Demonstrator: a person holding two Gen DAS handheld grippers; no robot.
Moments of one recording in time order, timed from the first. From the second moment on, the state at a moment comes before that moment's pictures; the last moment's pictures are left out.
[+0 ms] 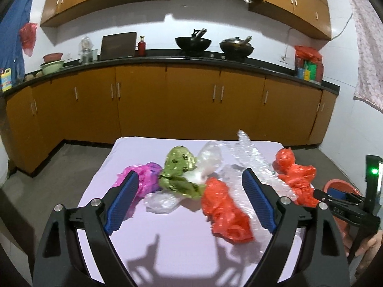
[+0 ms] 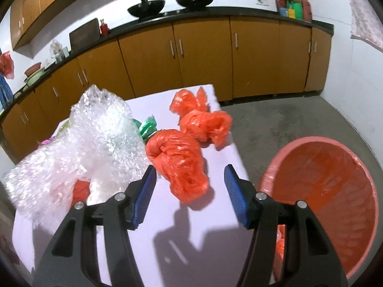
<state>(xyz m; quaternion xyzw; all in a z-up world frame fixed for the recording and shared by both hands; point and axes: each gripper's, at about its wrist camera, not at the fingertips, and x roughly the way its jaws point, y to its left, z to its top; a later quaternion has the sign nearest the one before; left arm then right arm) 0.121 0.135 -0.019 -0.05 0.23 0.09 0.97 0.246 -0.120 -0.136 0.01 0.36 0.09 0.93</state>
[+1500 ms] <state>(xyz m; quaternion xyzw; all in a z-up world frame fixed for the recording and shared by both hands) 0.126 0.081 -0.048 -0.05 0.32 -0.02 0.95 0.185 -0.141 -0.116 0.02 0.33 0.12 0.94</state>
